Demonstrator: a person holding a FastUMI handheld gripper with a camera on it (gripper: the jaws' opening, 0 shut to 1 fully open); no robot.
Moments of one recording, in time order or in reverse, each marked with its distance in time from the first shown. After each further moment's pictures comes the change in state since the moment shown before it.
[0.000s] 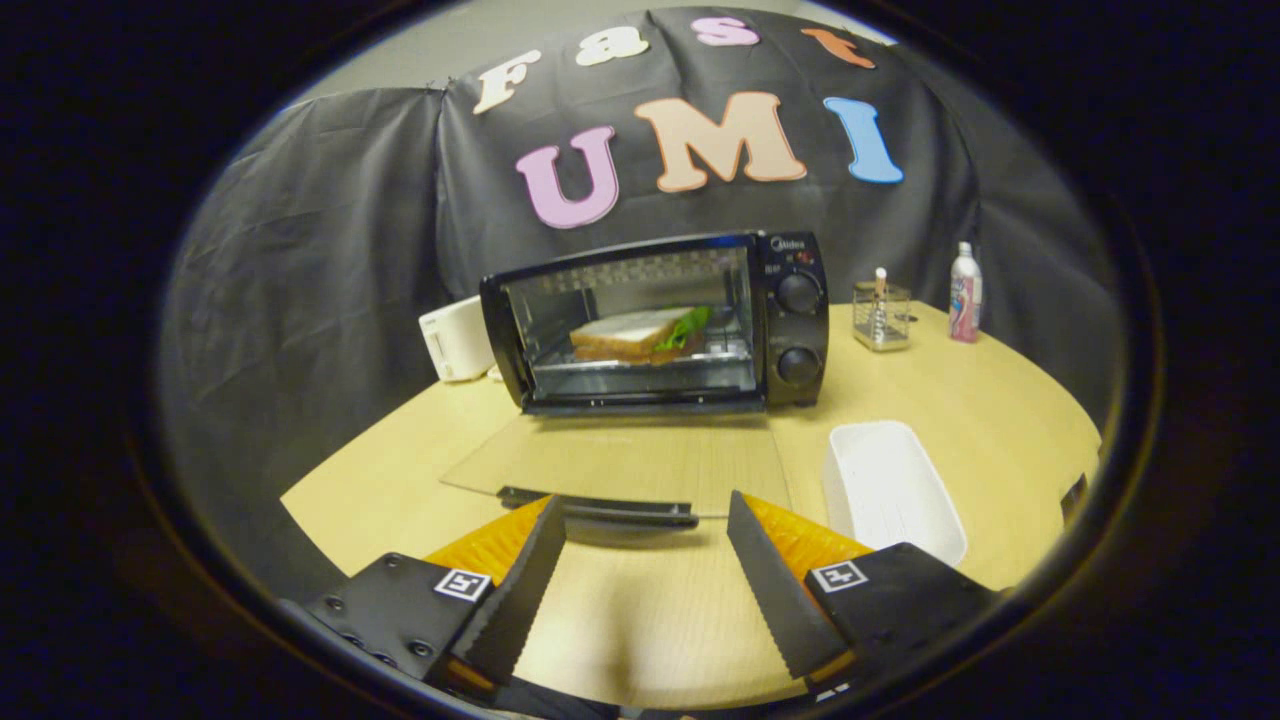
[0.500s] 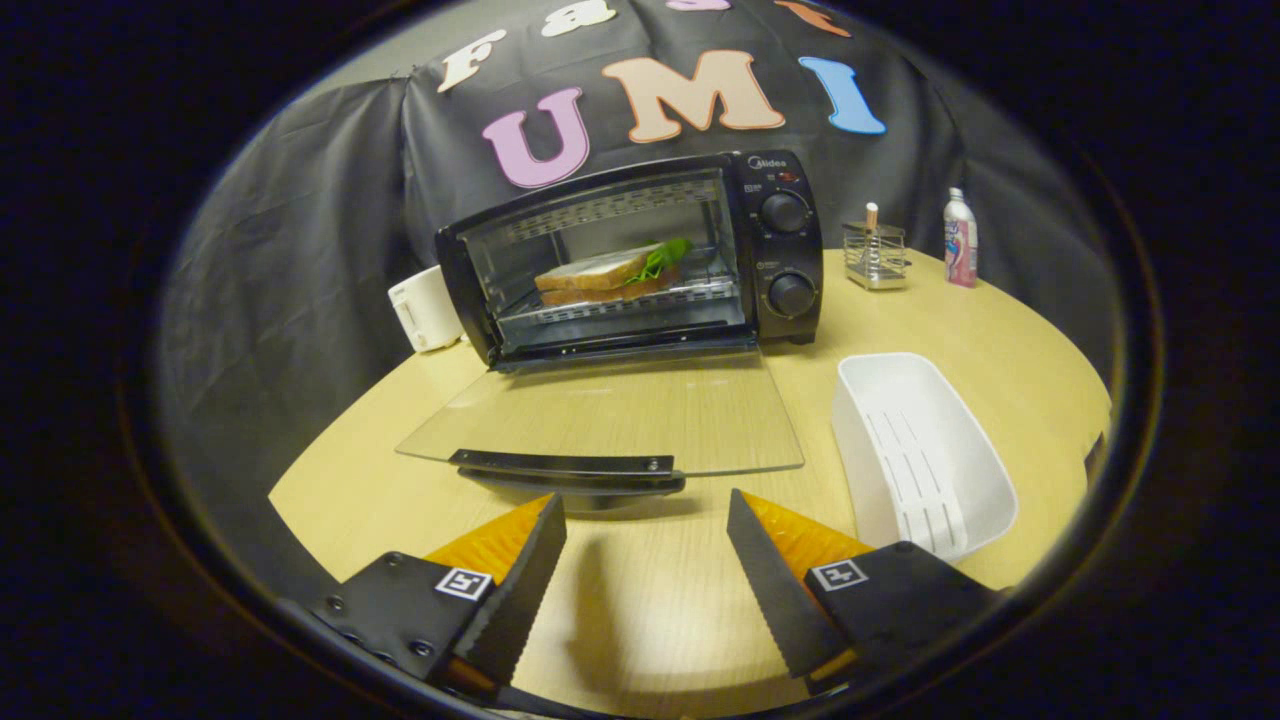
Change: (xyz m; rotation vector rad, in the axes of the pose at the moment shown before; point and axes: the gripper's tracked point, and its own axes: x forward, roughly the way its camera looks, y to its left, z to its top) arm 0.027 -0.015 -0.025 0.054 0.086 -0.049
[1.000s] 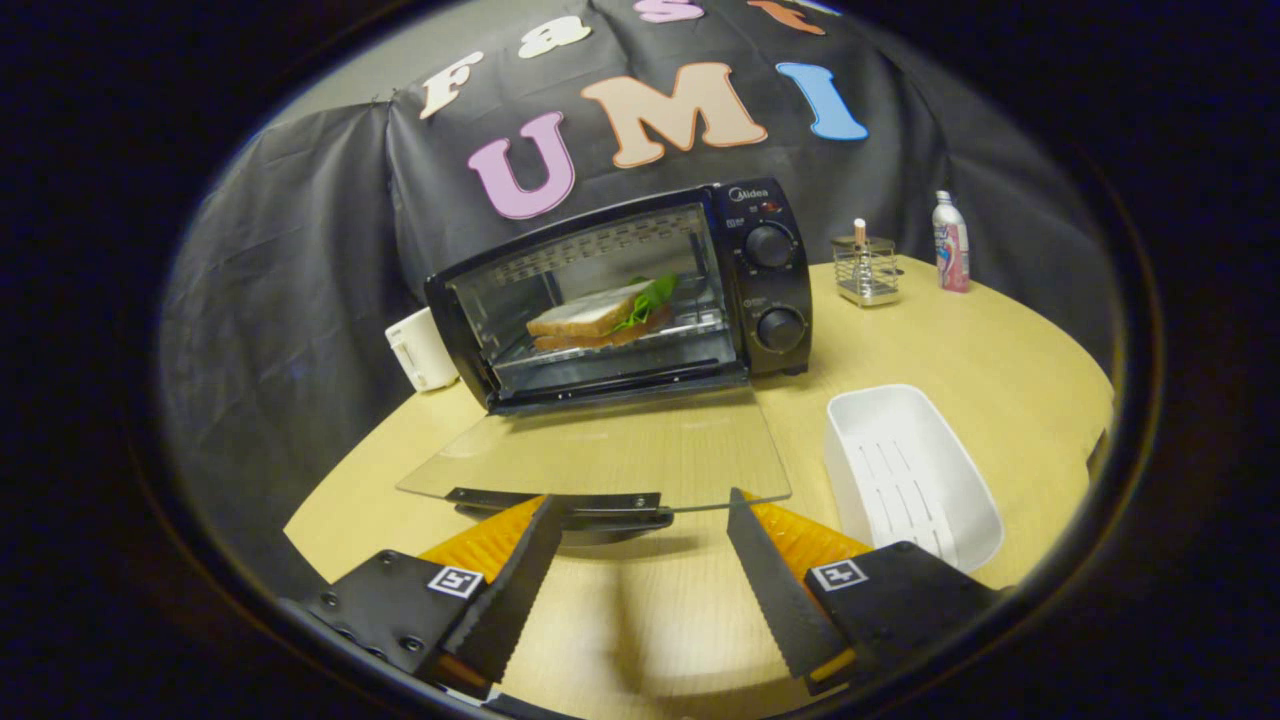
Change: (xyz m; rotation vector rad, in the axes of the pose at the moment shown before) arm -0.004 0.003 0.037 0.046 -0.087 0.022
